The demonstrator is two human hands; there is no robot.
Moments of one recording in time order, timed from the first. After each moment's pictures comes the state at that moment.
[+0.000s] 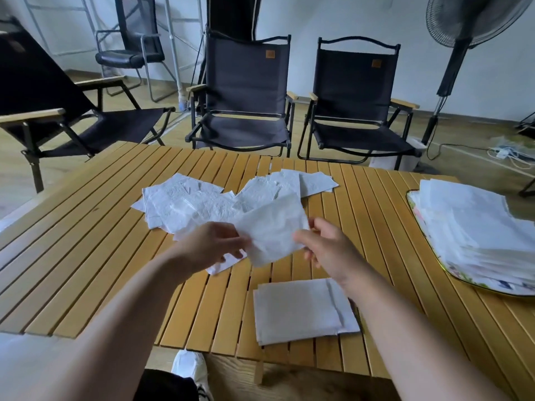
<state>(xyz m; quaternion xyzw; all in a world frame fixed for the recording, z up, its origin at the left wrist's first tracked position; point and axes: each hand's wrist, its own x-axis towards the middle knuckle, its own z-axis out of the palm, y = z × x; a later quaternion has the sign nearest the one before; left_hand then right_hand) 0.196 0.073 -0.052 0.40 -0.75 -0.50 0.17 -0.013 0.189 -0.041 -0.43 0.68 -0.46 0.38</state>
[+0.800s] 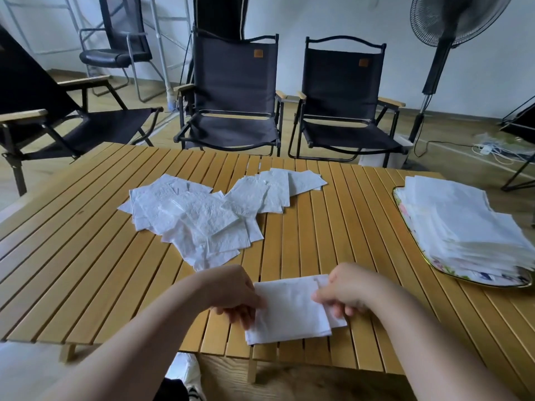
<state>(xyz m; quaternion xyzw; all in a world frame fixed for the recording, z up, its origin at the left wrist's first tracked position) 0.158 0.117 -0.070 0.43 -0.75 -0.47 -0.18 -0.047 0.228 -0.055 -0.40 0.84 -0.01 0.37</state>
